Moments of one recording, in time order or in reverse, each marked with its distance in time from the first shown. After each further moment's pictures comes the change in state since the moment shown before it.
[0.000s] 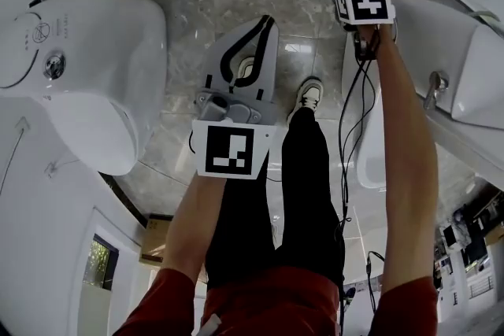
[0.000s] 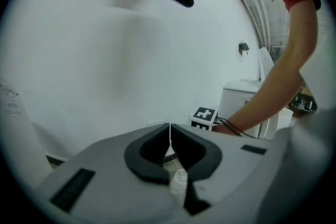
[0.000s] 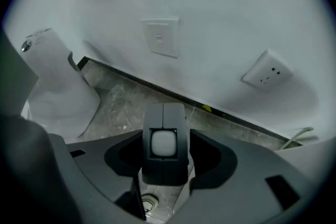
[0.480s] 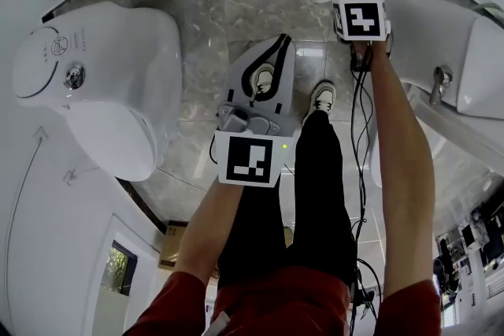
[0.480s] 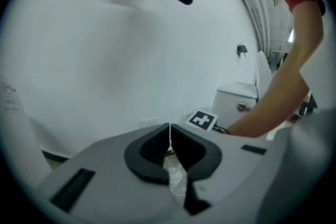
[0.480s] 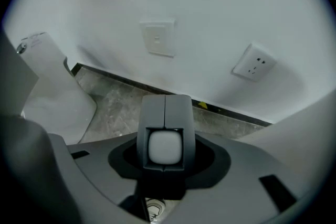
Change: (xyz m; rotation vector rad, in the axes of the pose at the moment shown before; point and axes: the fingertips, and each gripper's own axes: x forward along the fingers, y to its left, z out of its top) left arm -0.007 -0.022 -0.002 -0.048 0.047 -0.042; right arm -0.008 0.008 -0.019 0.097 -0.028 -0.064
